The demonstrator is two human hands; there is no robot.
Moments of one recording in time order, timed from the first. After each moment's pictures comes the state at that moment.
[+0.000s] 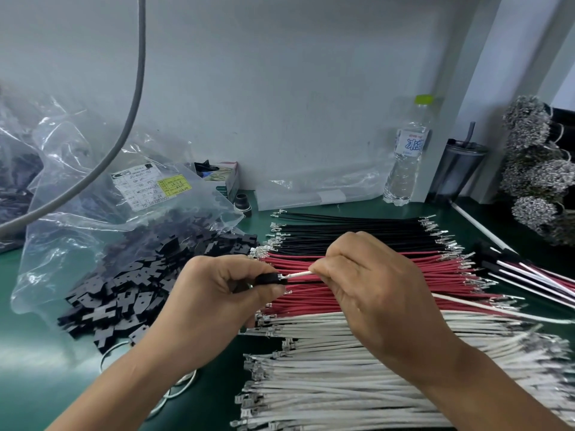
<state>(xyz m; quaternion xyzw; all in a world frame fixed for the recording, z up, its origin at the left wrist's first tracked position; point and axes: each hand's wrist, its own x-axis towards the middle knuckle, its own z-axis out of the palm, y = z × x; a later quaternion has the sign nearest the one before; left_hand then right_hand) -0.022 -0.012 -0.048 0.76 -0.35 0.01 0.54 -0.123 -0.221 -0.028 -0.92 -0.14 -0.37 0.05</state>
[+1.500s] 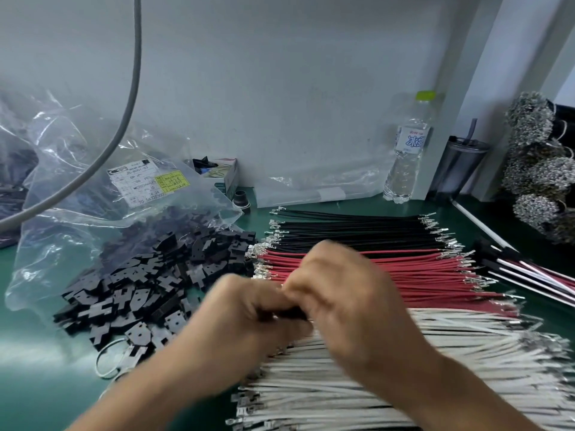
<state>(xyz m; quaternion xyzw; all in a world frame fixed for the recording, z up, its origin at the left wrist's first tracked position) -0.047 -0.026 -0.045 0.73 -0.46 -0.06 0.50 -0.124 -0.191 -0.026 -0.89 -0.17 -0.38 0.17</state>
